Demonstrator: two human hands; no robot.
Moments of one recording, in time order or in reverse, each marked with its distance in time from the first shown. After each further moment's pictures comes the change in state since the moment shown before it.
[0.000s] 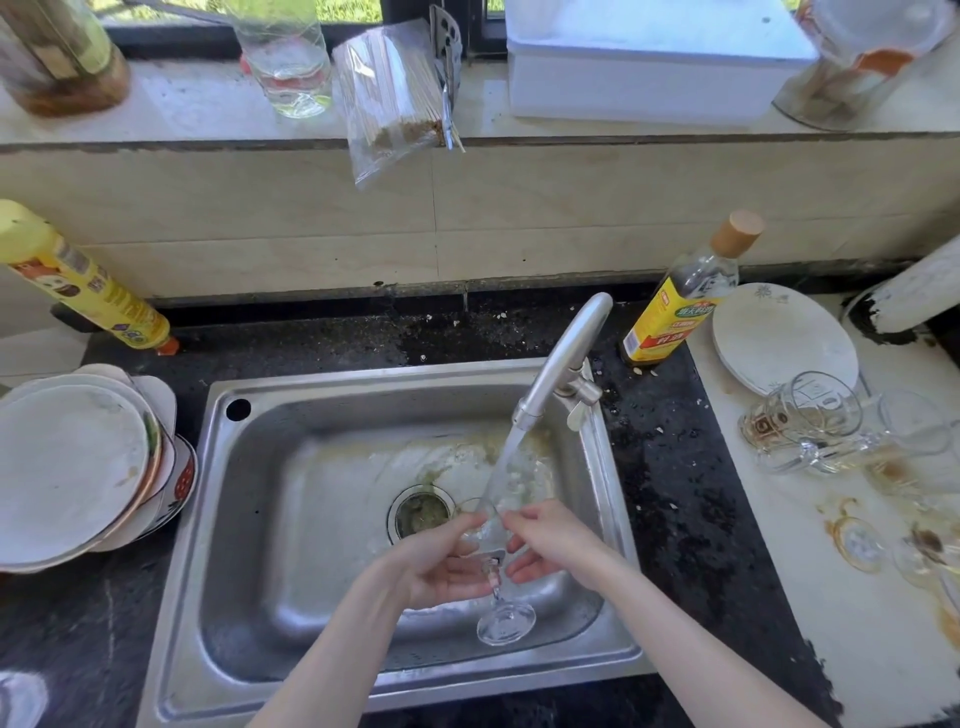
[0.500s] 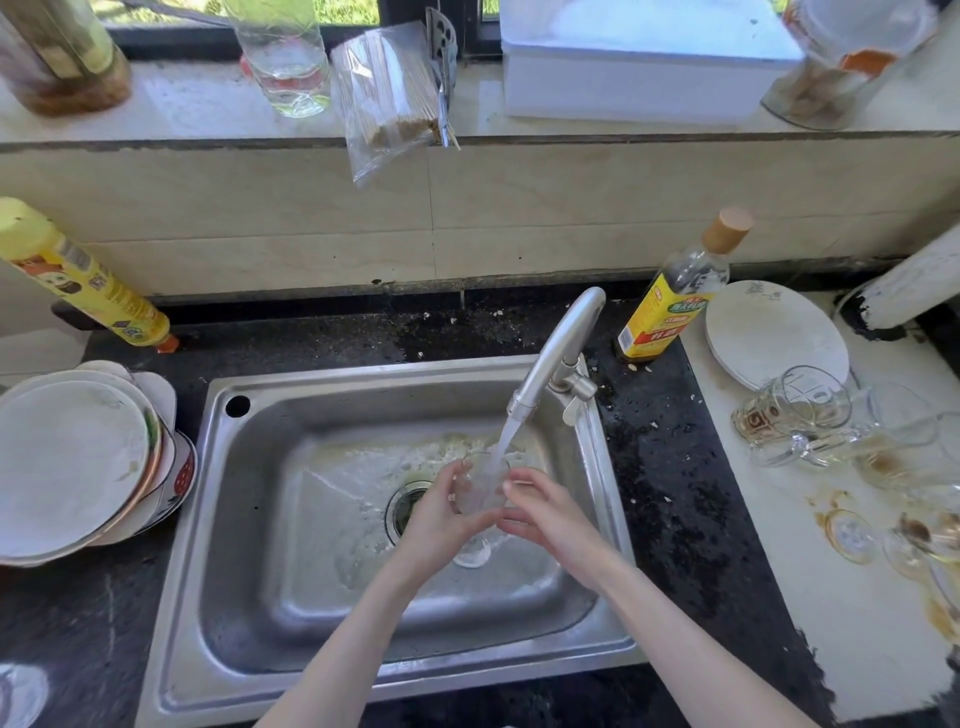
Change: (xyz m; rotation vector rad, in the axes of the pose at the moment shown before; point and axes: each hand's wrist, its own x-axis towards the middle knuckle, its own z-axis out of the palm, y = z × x) left_hand -0.007 -0.002 0.013 0.563 0.266 0.794; right_hand -0.007 0.009 -0.002 0.398 -0.001 -0.318
